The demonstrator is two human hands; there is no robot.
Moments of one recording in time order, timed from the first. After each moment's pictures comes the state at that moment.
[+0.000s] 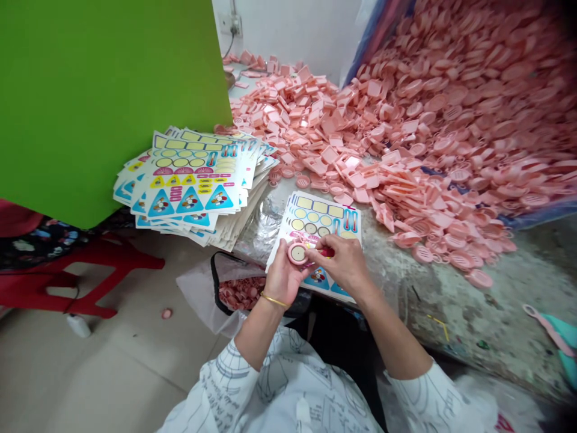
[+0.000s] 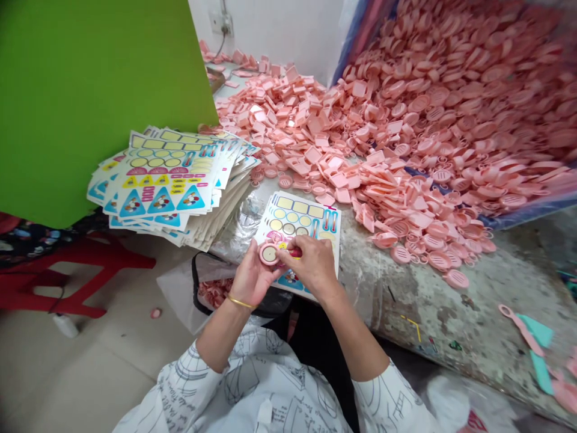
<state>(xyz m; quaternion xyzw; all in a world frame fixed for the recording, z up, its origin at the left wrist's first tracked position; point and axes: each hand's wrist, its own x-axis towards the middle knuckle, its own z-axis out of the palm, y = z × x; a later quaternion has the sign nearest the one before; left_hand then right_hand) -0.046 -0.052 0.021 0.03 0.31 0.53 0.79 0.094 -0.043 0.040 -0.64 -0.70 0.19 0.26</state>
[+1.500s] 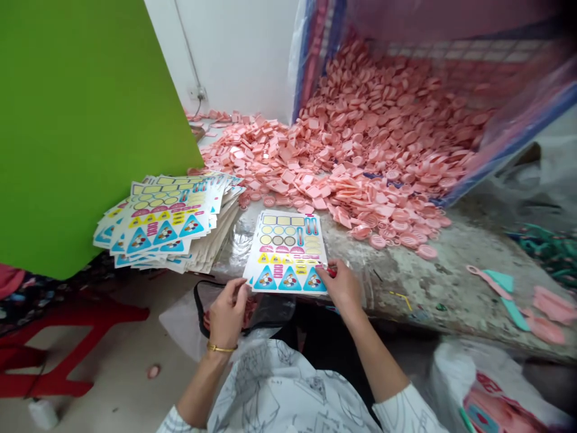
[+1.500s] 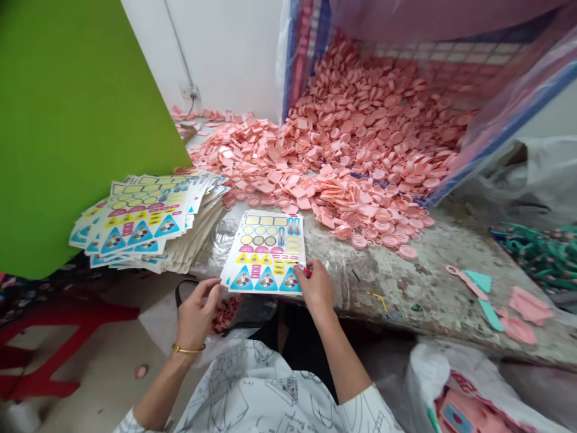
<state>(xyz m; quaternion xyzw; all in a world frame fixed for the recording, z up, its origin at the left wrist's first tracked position) -0.122 -0.103 -0.001 0.58 0.64 0.38 0.32 0.148 -0.111 -0.008 -0.83 -0.45 0.20 0.28</state>
